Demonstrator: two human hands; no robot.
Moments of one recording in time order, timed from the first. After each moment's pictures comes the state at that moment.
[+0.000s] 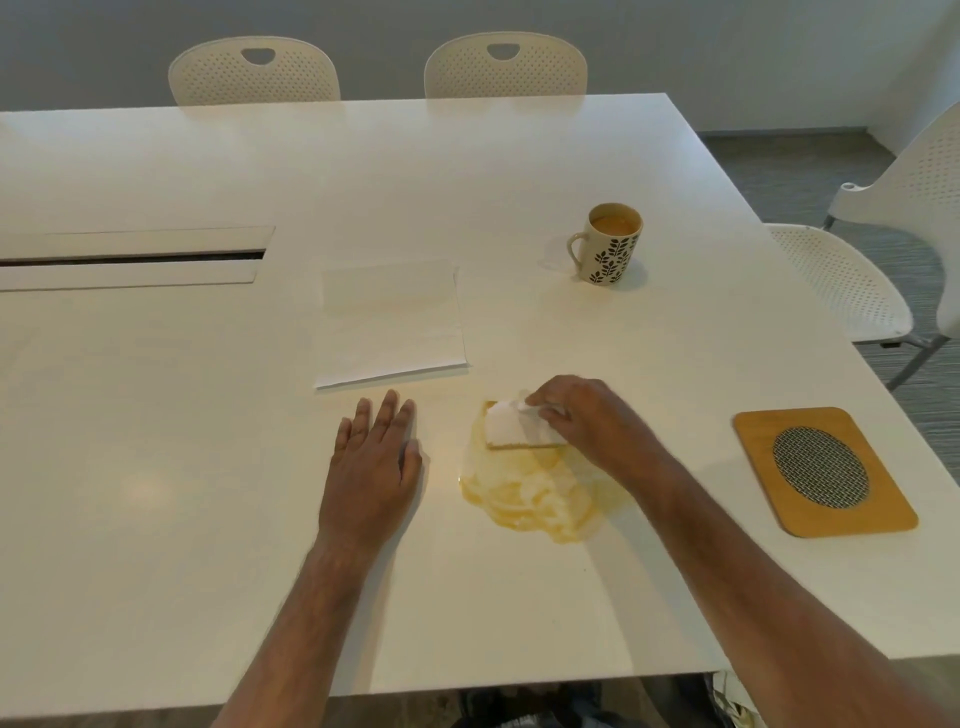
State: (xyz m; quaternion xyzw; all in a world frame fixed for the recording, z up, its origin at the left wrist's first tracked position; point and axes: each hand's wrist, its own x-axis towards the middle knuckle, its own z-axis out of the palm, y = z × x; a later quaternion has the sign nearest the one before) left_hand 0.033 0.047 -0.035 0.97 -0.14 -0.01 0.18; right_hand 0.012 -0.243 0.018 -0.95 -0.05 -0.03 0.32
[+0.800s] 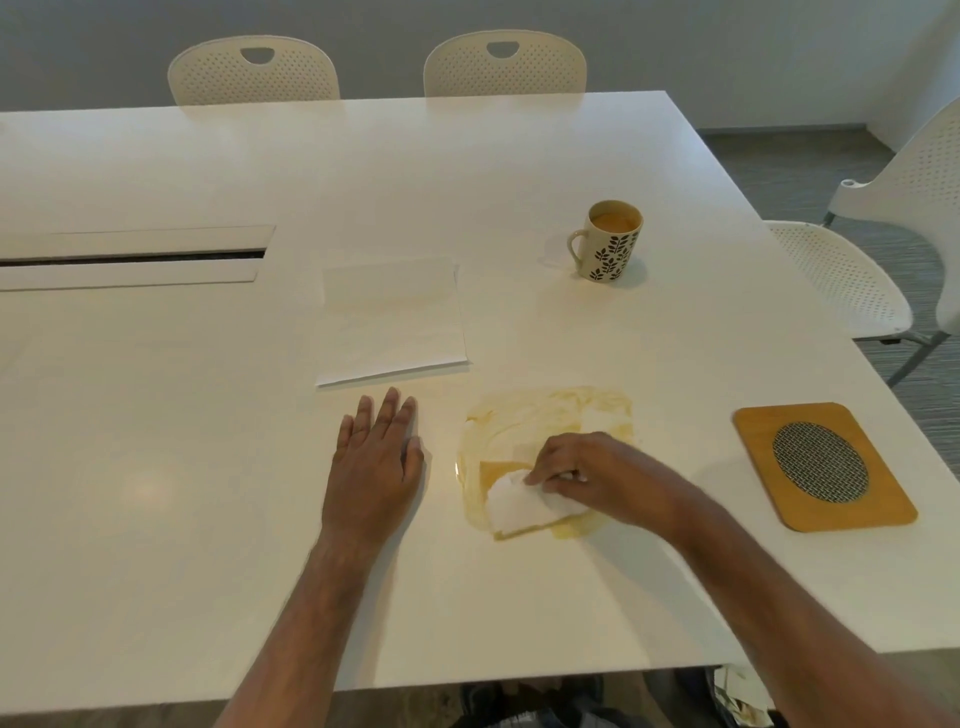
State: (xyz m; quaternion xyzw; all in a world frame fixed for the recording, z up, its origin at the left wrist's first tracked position) left_hand 0.031 0.045 -0.030 0.97 -0.14 -0.01 0.18; right_hand -0.037 -0.245 0.022 -0.92 -0.18 0.12 0.32
